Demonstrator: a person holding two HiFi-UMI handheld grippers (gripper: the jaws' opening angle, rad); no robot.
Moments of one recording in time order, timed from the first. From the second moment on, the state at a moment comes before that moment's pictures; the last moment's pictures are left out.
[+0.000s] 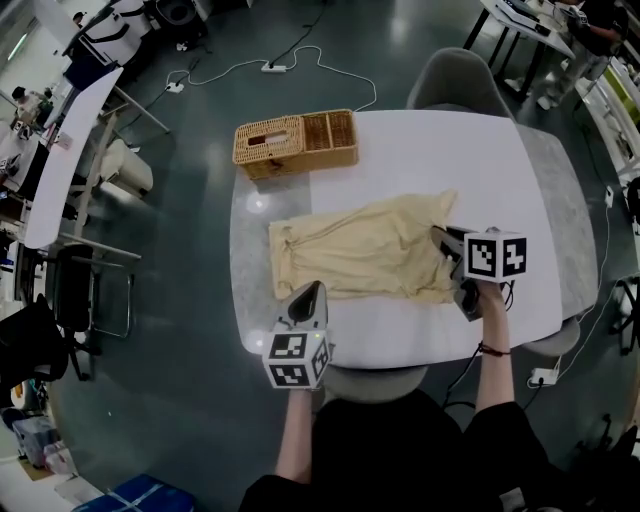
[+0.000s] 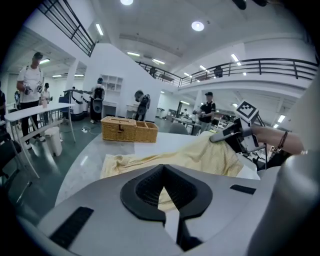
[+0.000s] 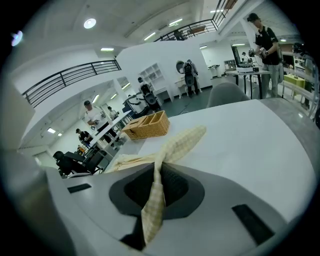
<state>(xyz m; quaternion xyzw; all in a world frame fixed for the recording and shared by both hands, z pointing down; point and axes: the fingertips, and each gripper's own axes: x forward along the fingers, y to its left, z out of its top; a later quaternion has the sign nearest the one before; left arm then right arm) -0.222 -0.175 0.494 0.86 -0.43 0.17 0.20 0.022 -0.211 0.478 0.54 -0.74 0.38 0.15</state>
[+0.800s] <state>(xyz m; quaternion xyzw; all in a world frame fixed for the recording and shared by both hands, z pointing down) -0.309 -0.179 0.488 0.86 -0.44 0.15 0.21 -0.087 -0.225 0.439 0.53 -0.75 0.36 0.16</state>
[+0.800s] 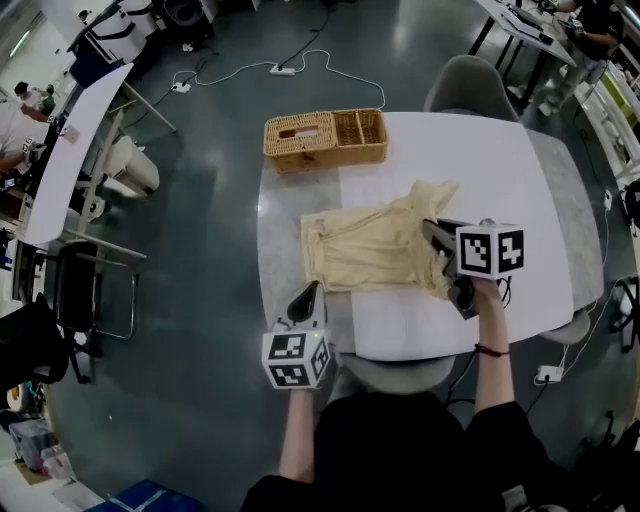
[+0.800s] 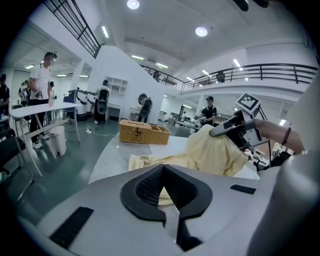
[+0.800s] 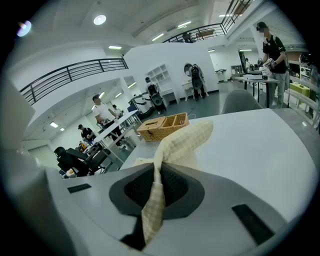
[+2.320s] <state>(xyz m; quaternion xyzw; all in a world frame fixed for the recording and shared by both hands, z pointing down) -0.408 -0.186 0.509 0.83 -0.49 0.15 0.24 -0.245 -0.283 0.492 0.48 -0.77 0.34 0.26</state>
